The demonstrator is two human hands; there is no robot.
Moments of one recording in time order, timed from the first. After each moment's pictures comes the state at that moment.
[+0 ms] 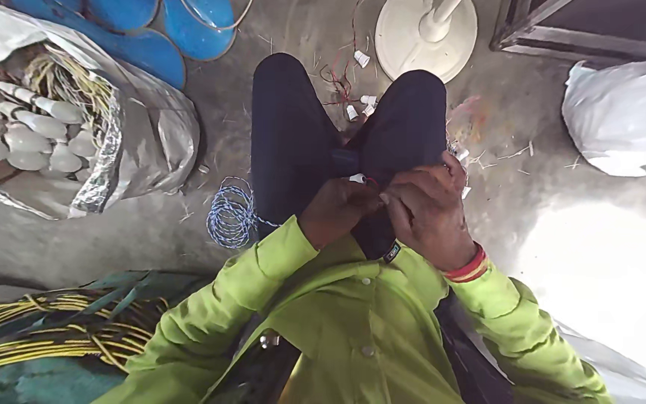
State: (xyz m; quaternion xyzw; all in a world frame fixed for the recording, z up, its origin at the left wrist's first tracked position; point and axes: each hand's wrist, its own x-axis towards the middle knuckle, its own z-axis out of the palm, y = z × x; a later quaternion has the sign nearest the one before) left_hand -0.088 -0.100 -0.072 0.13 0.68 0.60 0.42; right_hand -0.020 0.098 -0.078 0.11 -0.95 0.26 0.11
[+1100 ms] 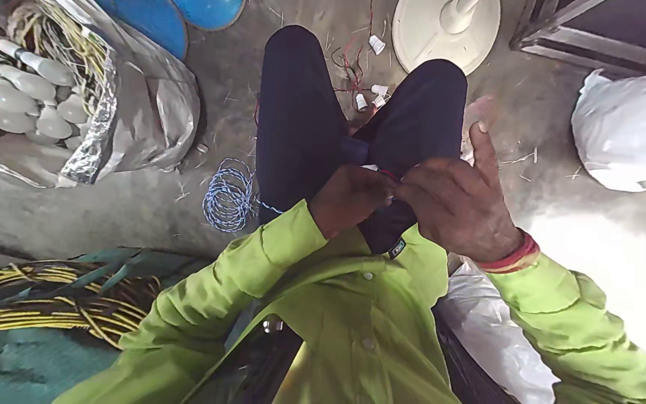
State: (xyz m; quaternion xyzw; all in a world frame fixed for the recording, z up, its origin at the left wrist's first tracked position) left_hand -0.095 -0.090 -0.070 0.07 0.62 0.65 0.43; right_hand -0.038 0.118 -0.055 0.32 -0.93 0.17 0.12
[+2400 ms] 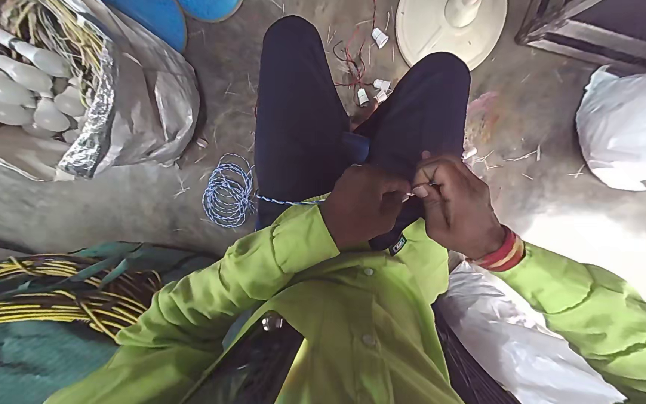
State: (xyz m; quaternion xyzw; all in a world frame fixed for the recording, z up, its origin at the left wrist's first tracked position) left_hand -0.080 -0.081 -0.063 0.27 0.77 0.54 0.20; right_hand -0.030 0.117 -0.069 0.16 -0.92 0.36 0.02
